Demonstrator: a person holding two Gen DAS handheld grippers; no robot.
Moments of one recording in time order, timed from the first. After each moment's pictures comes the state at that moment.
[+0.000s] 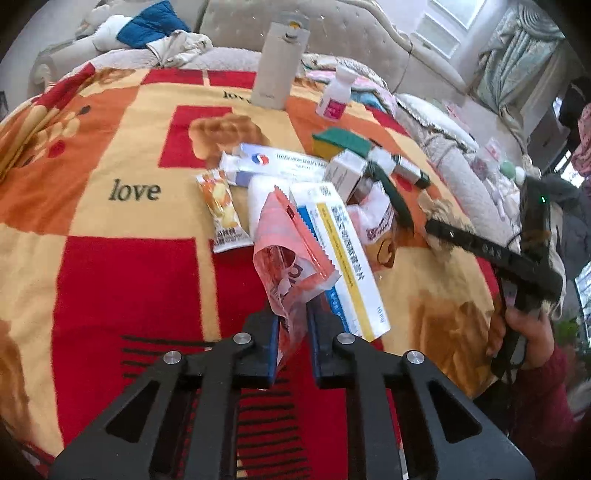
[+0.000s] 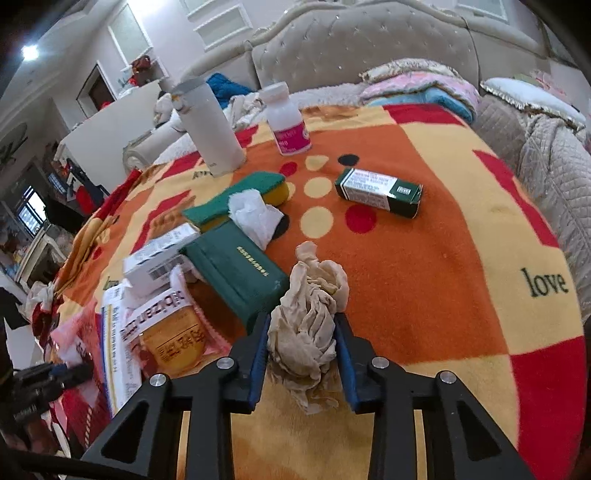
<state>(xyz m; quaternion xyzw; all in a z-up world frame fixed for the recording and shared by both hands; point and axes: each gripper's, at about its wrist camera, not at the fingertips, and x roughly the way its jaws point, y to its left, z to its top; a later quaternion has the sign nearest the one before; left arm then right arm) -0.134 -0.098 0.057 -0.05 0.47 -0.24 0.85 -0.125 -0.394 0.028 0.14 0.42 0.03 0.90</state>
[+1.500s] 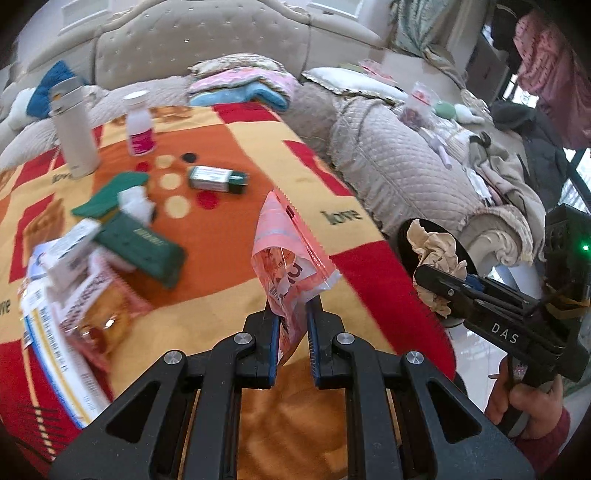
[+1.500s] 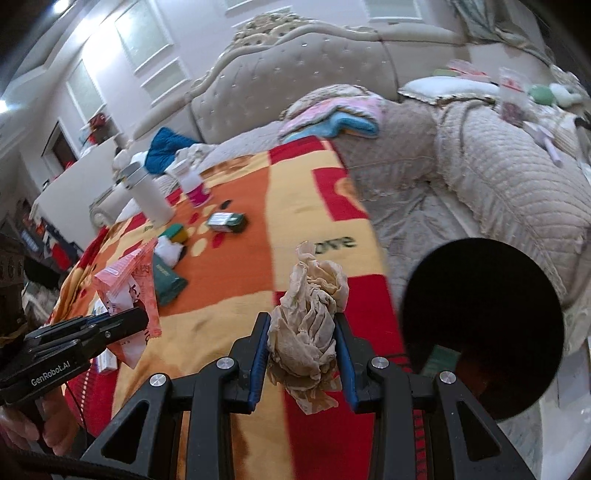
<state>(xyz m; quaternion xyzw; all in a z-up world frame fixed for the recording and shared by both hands) -0.181 -0.350 0.093 0.07 0.44 -0.36 0.82 -0.270 -0.532 0.062 0.20 0.37 -0.08 0.90</state>
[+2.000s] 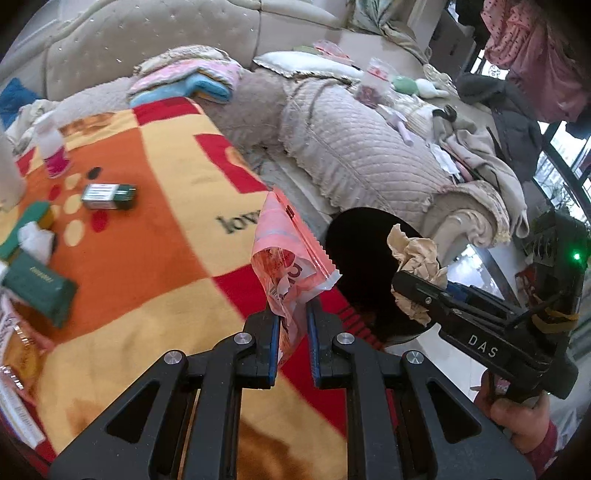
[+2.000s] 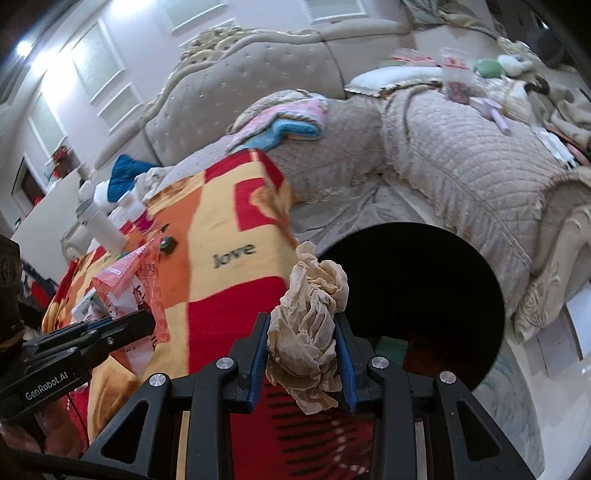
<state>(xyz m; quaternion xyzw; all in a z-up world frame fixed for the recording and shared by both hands) -0.202 -0.451 0.081 0.09 0.45 -0.42 0.78 -0.309 -0.603 0.047 0.24 0.36 -0.15 0.89</state>
